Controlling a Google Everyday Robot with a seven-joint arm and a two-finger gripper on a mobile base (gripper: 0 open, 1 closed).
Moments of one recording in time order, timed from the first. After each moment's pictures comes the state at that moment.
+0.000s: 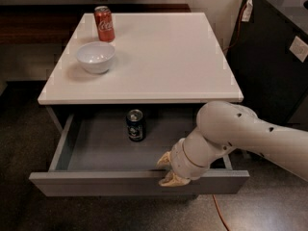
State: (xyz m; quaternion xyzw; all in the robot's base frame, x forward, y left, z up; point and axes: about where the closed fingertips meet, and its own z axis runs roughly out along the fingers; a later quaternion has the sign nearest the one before) arm 0.397 -0.048 0.673 -0.74 0.63 0.17 0.17
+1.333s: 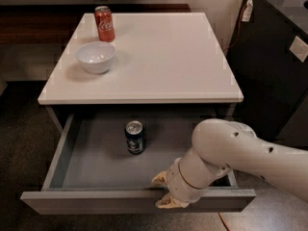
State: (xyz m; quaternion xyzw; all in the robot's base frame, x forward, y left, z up) arm 0.341 -0.037 0.664 -0.75 0.61 0.19 0.15
